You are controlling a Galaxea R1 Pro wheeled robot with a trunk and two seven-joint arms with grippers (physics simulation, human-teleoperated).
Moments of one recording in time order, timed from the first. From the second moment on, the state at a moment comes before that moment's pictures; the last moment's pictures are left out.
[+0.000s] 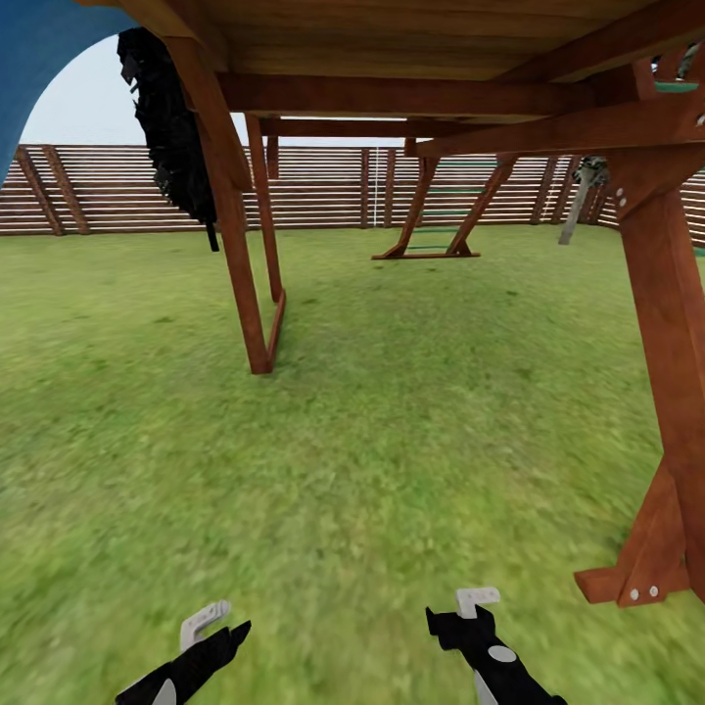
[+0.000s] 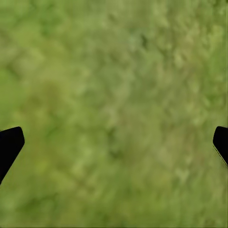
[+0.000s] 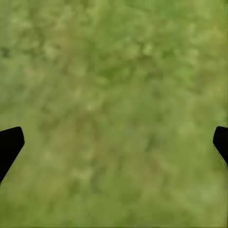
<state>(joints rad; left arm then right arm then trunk) -0.38 0.02 0.37 -0.46 0.15 0.14 -0.30 -0.42 0.04 0.02 -0.46 0.04 -0.03 0.00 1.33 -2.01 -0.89</state>
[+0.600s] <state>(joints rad) -0.38 0.02 0.37 -0.46 0.15 0.13 -0.30 -0.42 0.04 0.02 -0.46 0.04 -0.03 0.00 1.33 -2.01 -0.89</state>
